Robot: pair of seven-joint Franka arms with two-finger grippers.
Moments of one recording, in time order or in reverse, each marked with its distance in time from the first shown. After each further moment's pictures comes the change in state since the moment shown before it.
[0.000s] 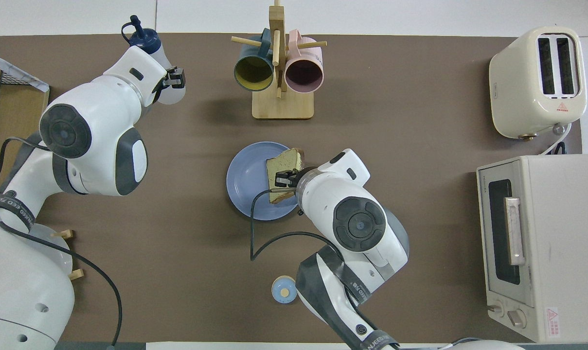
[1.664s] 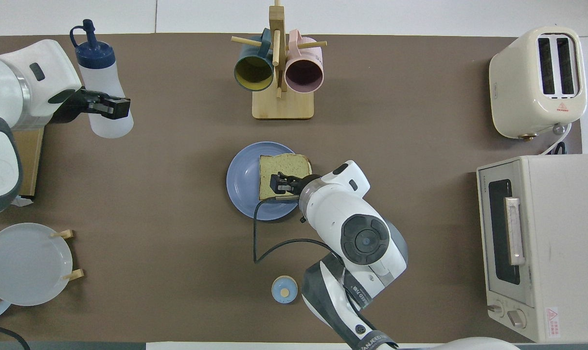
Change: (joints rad) left arm 0.095 -0.294 -0.003 0.079 -0.053 -0.698 0.486; right arm 0.004 0.006 -0.003 -0.084 0.001 0.167 0.035
